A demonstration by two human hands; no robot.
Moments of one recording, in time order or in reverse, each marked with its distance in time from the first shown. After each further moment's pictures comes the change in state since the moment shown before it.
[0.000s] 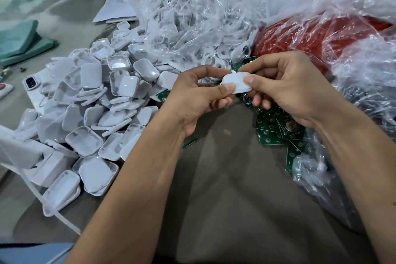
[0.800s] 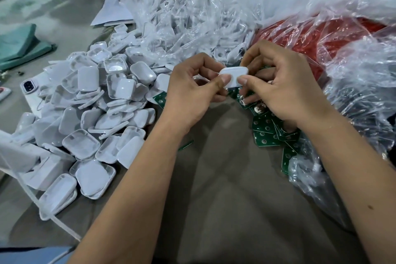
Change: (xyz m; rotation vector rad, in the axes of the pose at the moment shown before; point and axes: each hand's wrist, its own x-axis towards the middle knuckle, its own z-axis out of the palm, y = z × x) left_hand 0.011 -0.009 -0.001 0.287 0.076 0.412; right_hand 0.001 0.005 0.001 -0.234 0.080 -0.266
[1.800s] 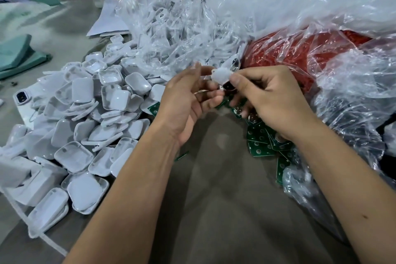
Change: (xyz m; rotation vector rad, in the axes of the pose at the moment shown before) left_hand 0.005 0.009 0.003 -0.537 0.018 -0.308; right_hand -0.002 -0.006 0.006 0.097 0.026 0.129
